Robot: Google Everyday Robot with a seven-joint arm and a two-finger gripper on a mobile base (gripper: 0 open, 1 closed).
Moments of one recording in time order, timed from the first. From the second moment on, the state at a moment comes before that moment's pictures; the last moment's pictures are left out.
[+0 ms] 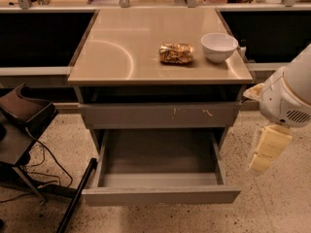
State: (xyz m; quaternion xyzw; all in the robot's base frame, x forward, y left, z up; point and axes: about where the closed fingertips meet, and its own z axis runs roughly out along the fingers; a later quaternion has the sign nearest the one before) arm 0.411 -0.201 0.871 -0.60 0.78 0.03 0.14
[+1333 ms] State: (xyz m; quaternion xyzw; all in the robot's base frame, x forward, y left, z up) arm 0.340 -0.120 0.633 -0.58 0.79 0.14 0.13
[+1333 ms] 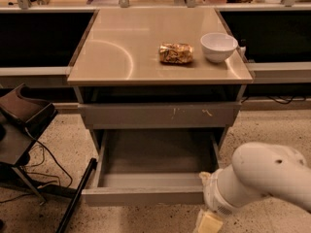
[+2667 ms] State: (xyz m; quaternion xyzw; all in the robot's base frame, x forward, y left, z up) arm 0.323 -0.074 0.514 -0.57 0.78 0.23 0.12
